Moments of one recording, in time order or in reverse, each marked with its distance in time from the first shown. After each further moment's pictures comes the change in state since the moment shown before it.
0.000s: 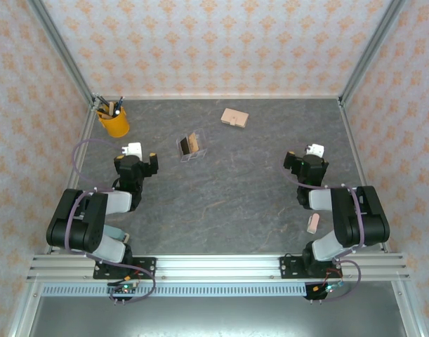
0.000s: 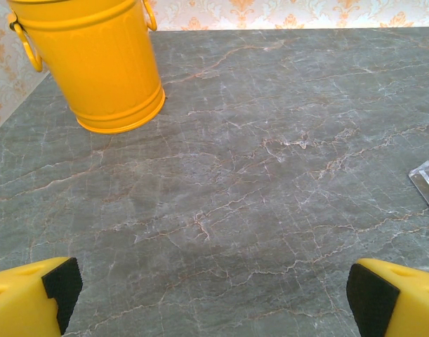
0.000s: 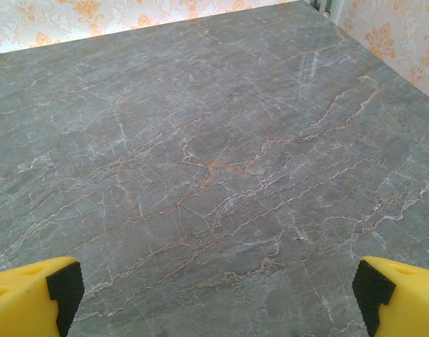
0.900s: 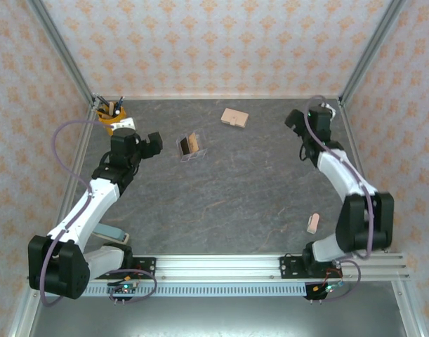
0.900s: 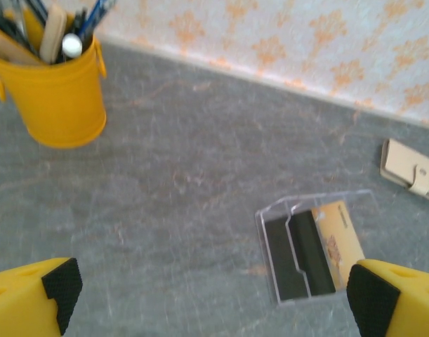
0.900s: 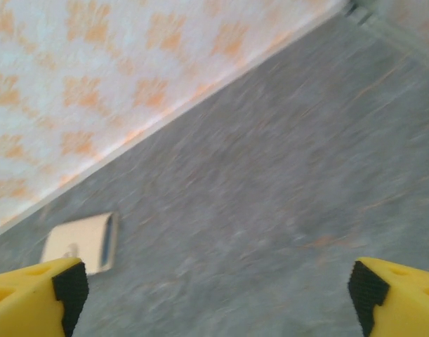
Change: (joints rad) left arm -0.073 -0.338 0.431 -0.897 0.105 -0.329; right arm 0.016 0.007 0.691 -0.821 -0.162 0.418
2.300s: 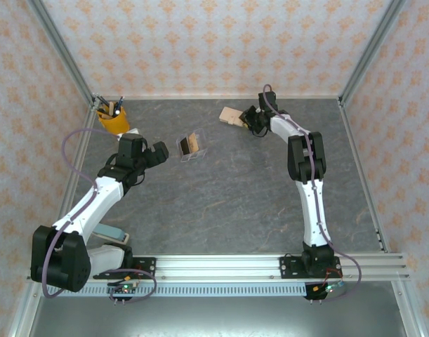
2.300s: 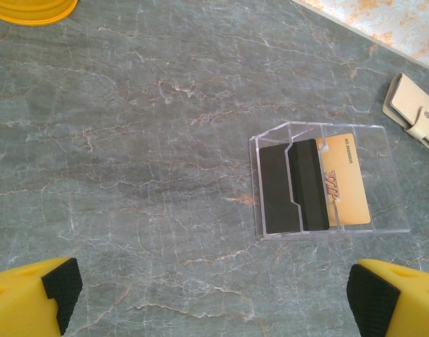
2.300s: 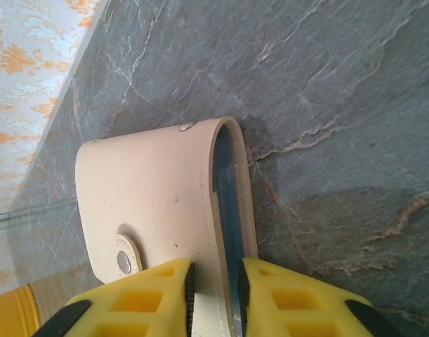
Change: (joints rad) left arm -0.021 0.052 -0.032 -0.076 0.081 -0.162; right arm 0.149 0.977 0.917 -0.184 -0.484 0.326
